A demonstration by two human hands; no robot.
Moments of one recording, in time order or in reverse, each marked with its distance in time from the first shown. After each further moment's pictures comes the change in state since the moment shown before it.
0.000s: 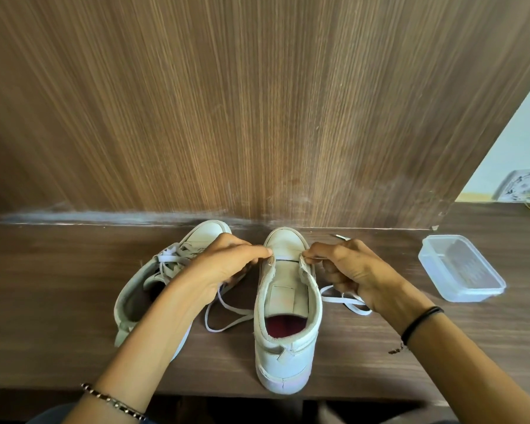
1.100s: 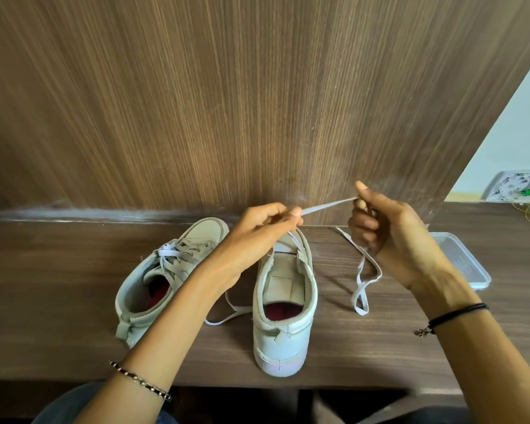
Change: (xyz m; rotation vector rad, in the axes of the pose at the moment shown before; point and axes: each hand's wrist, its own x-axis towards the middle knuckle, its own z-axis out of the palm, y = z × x) left_hand -0.016 0.032 0.023 -0.069 -0.140 0.512; right_hand -0.027 -0.027 -0.040 0.514 -0.073 -0.407
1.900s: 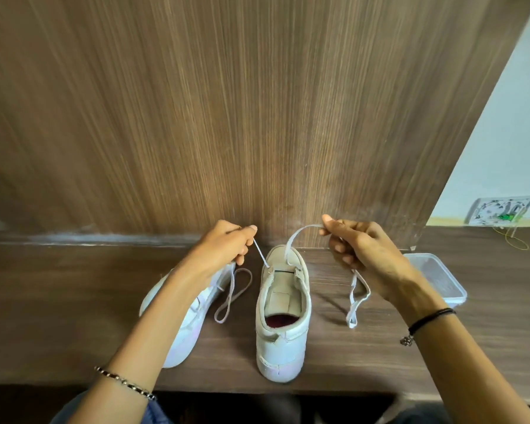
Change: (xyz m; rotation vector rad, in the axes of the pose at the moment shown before) left_hand -0.019 0.031 -0.042 0.150 0.210 -0.259; right_hand -0.016 -0.011 0.017 -0.385 -0.049 -0.043
